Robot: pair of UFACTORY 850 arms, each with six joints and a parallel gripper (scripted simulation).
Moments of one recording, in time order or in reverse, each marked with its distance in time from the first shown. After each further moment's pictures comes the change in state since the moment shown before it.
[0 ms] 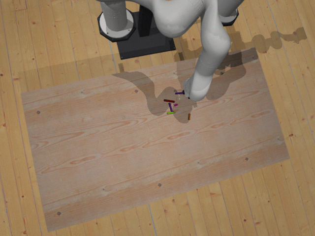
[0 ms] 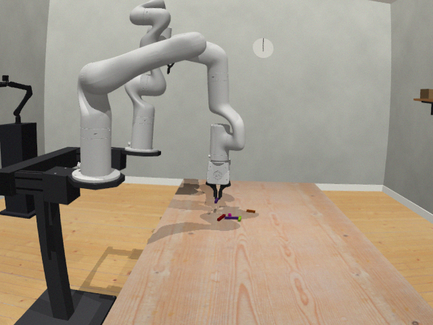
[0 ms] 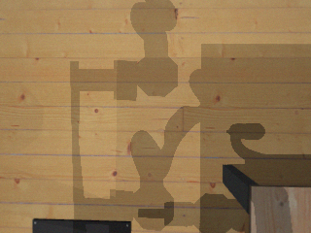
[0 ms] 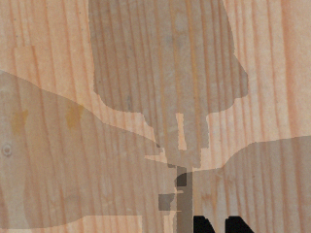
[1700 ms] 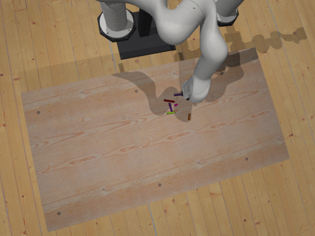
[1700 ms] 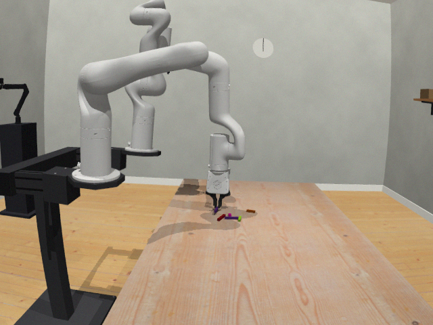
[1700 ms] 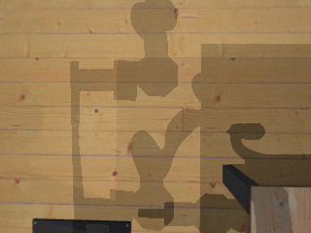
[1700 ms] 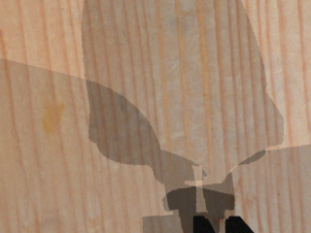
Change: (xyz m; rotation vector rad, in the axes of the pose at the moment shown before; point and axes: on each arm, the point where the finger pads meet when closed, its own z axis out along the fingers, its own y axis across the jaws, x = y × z) left arm 0.000 0.000 0.000 0.000 0.000 0.000; right arm 0.002 0.000 0.044 -0.004 -0.001 0.000
